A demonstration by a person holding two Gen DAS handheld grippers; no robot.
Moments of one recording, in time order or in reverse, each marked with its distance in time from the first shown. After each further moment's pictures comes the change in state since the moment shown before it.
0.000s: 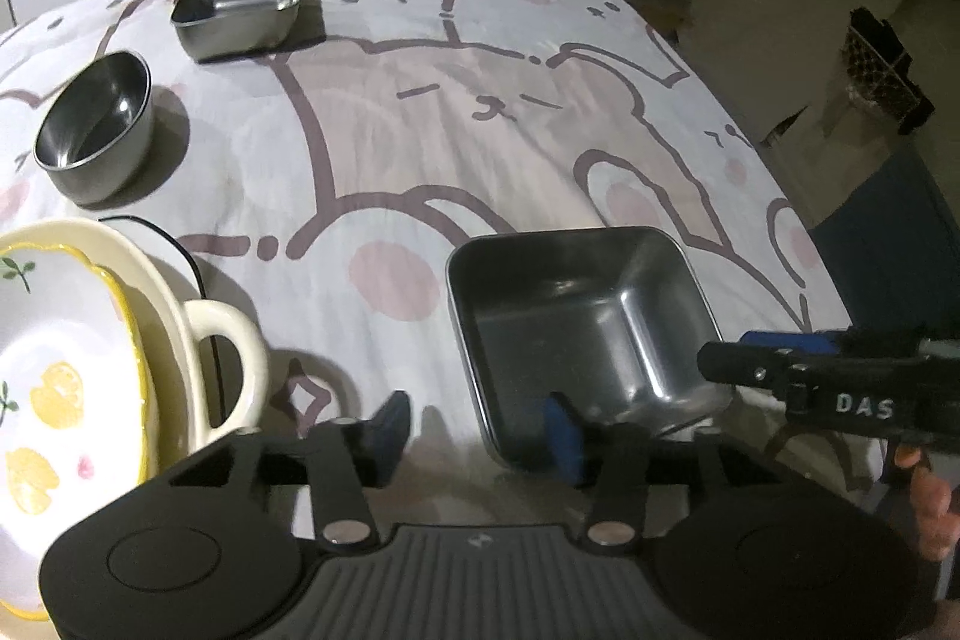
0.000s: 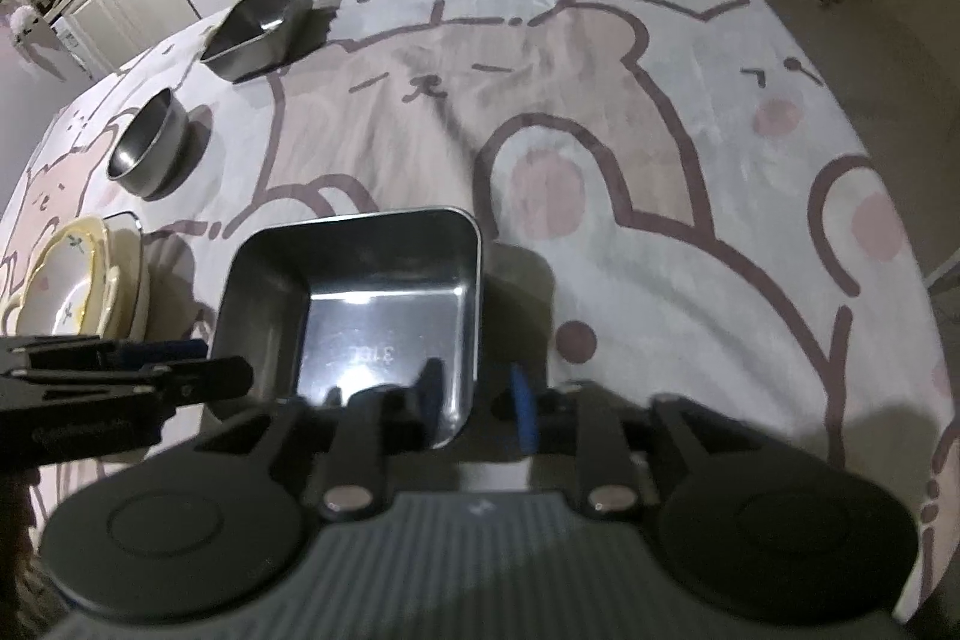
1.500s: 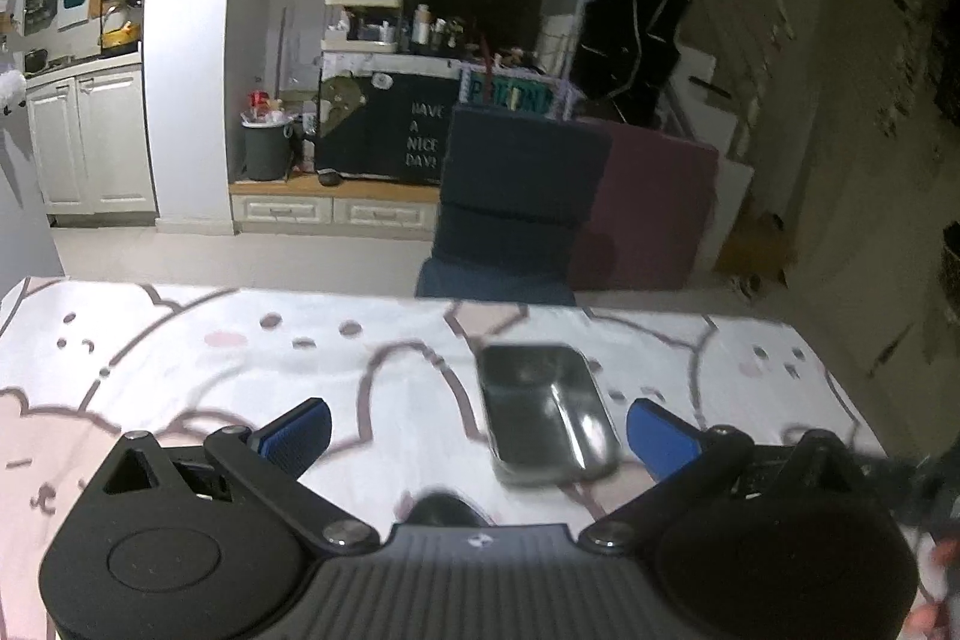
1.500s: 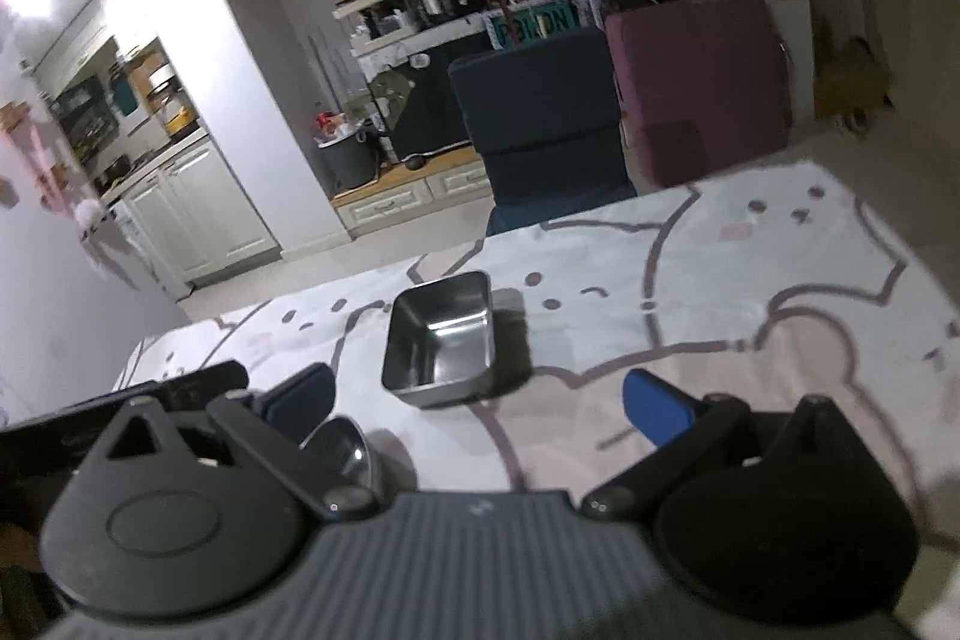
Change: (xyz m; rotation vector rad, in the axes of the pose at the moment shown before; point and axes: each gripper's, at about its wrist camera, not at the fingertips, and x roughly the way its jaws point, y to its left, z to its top) left arm -0.089 0.172 0.164 -0.089 -0.502 0.224; right arm -0.010 0.139 0.150 0.107 -0.410 0.125
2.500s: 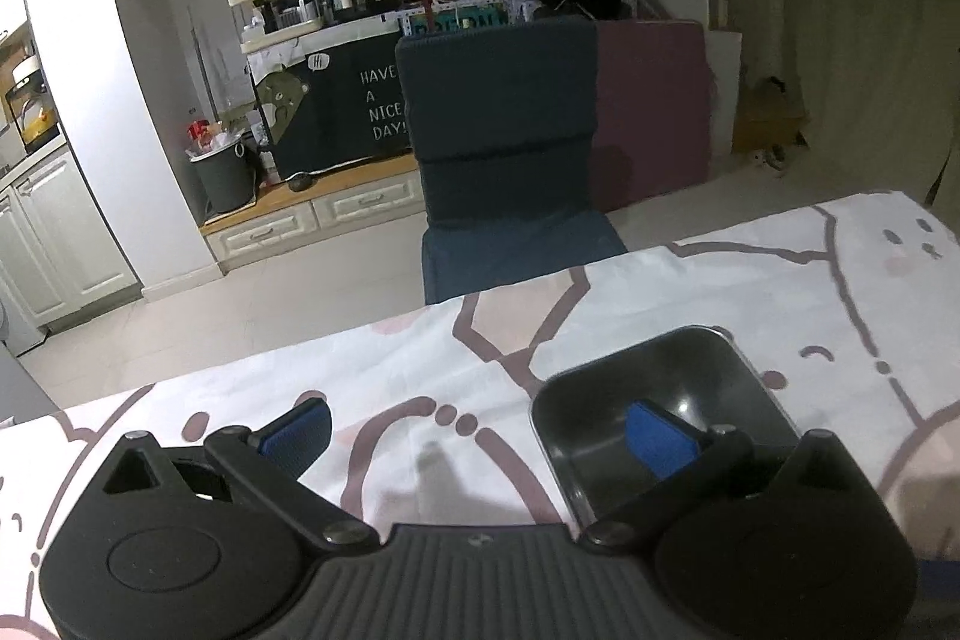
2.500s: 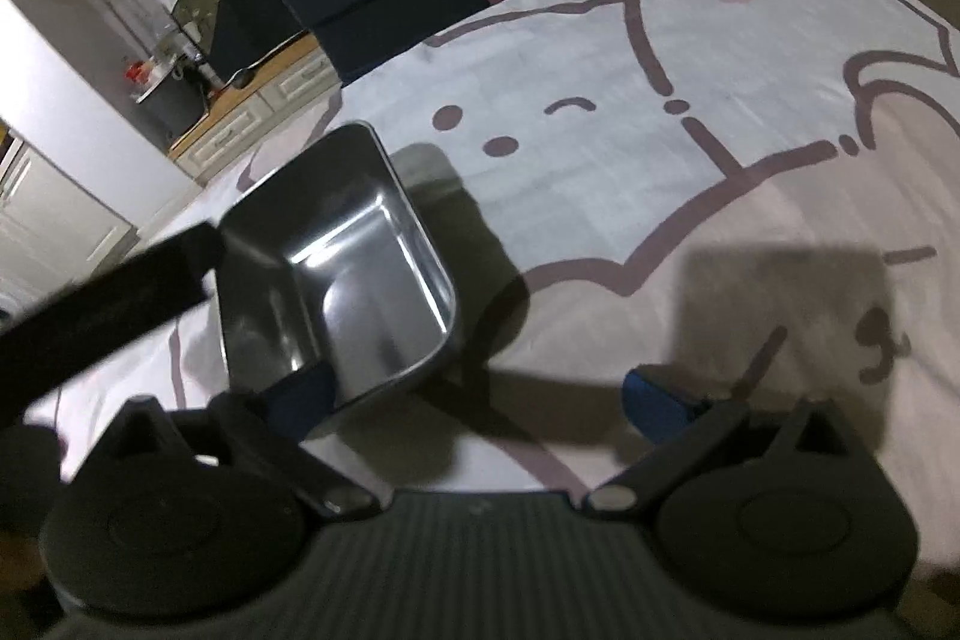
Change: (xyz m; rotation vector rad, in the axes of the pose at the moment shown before) left arm 0.201 -0.013 0.010 0.318 0.116 0.061; right arm 0.194 0.010 -0.025 0.295 0.245 -0.257
